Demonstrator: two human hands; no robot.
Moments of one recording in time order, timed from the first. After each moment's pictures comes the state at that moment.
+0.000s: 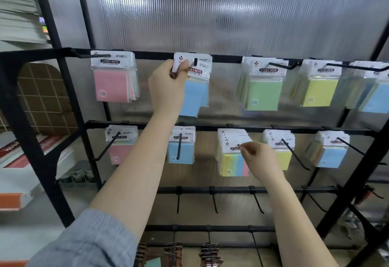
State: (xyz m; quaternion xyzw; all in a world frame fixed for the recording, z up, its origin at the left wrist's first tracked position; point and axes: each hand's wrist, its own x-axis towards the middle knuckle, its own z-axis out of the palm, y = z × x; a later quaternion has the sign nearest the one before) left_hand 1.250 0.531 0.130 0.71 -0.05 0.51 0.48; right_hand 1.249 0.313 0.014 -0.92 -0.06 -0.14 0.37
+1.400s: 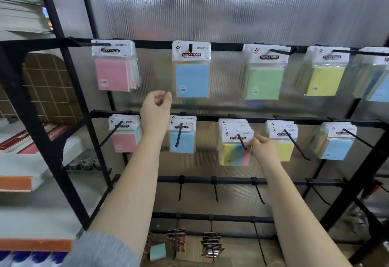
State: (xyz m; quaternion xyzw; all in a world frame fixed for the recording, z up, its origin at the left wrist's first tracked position) left_hand 1.242 0.551 0.052 0.74 0.12 0.38 0.54; right_hand 1.277 0.301 -0.012 -0.82 0.07 -0.09 0.57
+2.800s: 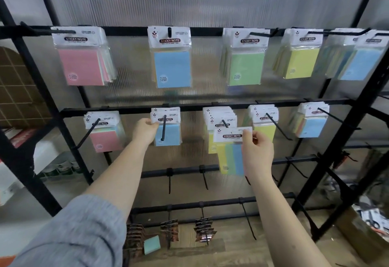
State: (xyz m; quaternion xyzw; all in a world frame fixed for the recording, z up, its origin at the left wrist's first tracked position) left_hand 1.287 0.571 -0.026 0.82 0.22 0.15 0.50; right_hand 1.207 0.316 -0.011 -0.76 0.08 -0.24 0.60
